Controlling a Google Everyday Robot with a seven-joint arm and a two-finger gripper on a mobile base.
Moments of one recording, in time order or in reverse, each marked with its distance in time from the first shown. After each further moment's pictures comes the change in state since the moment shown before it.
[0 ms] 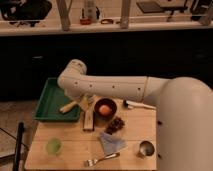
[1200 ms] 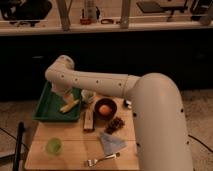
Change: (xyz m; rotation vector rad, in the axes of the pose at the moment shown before) arm -0.035 -0.074 0.026 0.032 -0.094 0.006
